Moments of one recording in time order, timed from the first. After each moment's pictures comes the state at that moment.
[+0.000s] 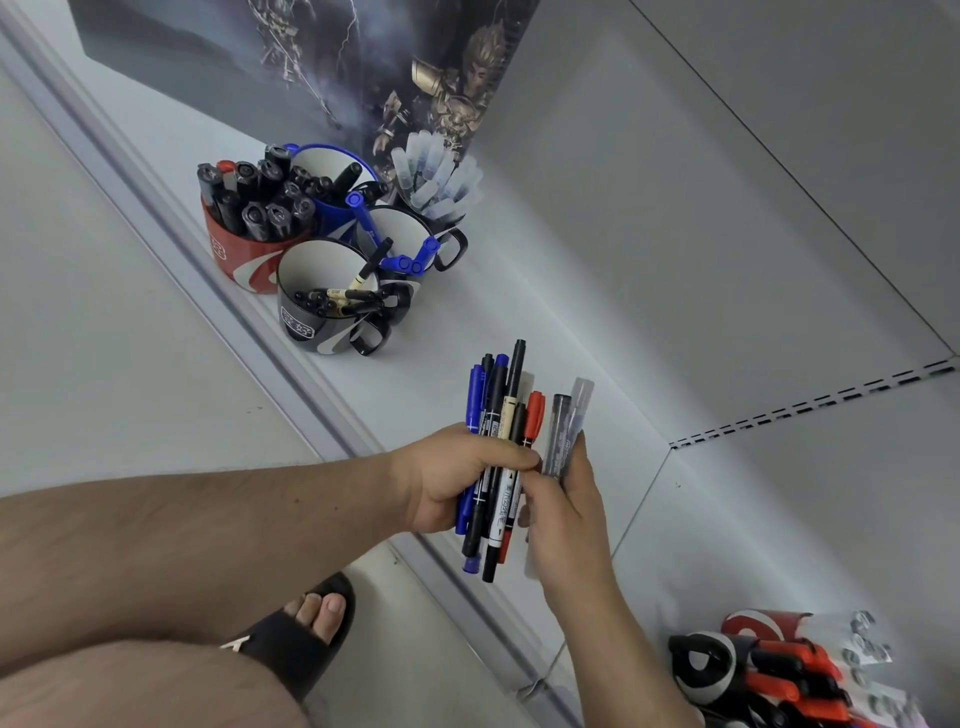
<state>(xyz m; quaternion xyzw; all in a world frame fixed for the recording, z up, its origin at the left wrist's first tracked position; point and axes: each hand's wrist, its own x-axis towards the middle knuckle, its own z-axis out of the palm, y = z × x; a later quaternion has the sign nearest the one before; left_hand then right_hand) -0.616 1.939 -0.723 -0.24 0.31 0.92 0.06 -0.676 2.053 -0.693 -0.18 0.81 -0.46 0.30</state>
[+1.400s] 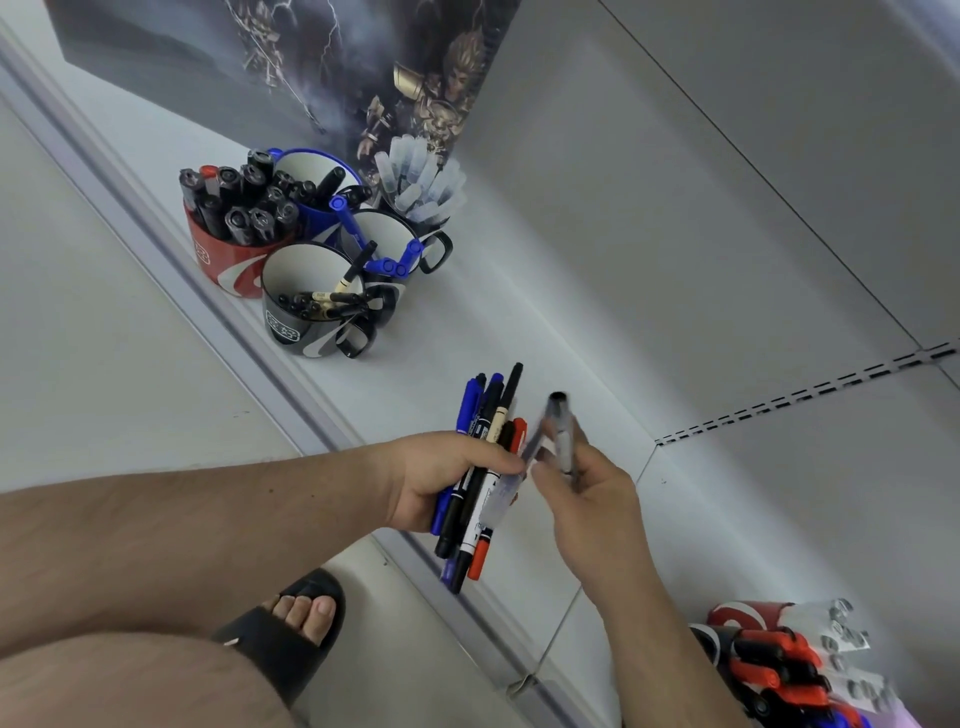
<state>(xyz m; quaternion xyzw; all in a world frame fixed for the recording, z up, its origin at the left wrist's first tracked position) -0.615 1.934 -0.720 -0.28 0.33 0.88 0.18 -0.700 2.069 -0.671 -0.24 0.85 -0.40 0.25</state>
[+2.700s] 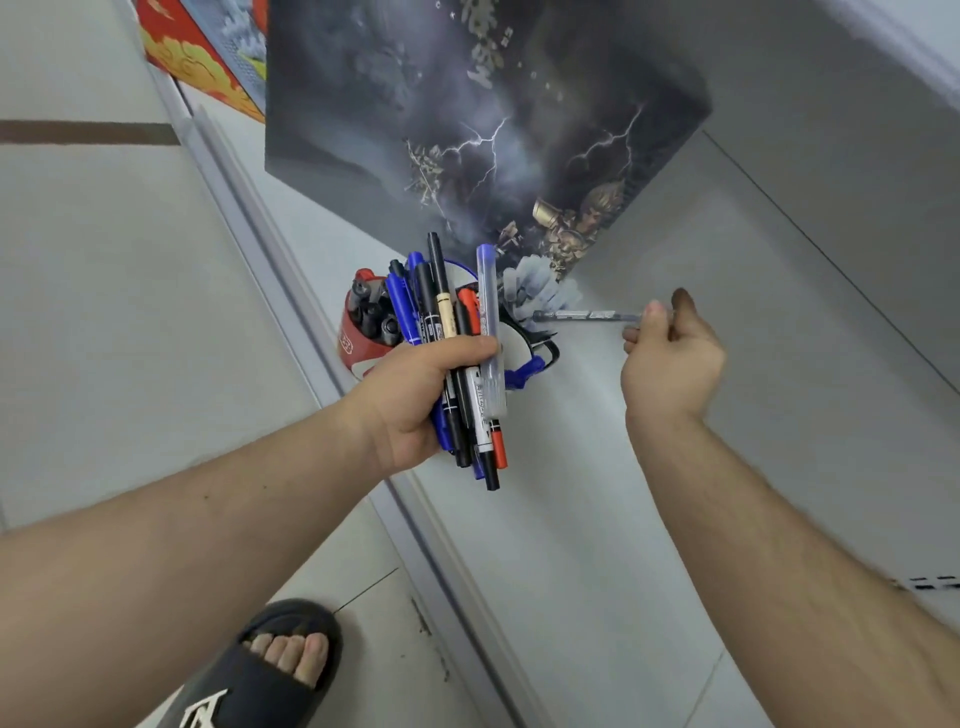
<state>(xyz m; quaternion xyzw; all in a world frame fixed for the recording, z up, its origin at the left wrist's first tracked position) -0.557 1.789 -0.681 -0.30 0.24 0.89 -0.25 -0.755 1.835 -0.646 -0.26 0.79 -0.55 0.01</state>
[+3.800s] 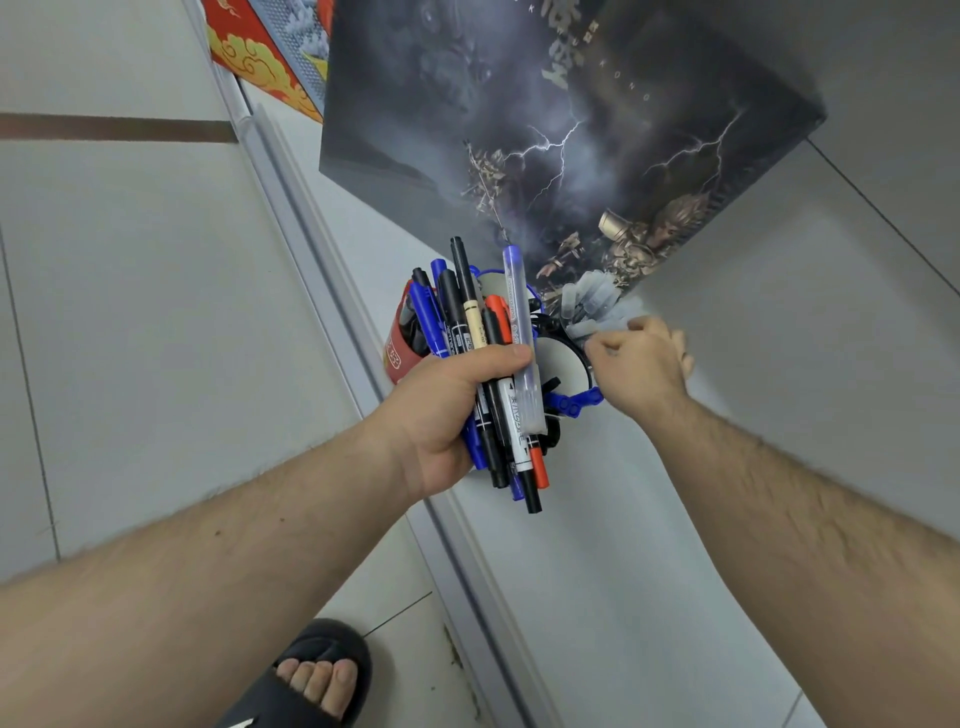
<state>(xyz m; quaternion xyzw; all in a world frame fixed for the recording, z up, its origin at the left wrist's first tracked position) -0.546 1.773 -0.689 -0.30 0.21 0.88 -0.31 -0.772 1.771 -0.698 -0.48 0.88 -0.05 0.03</state>
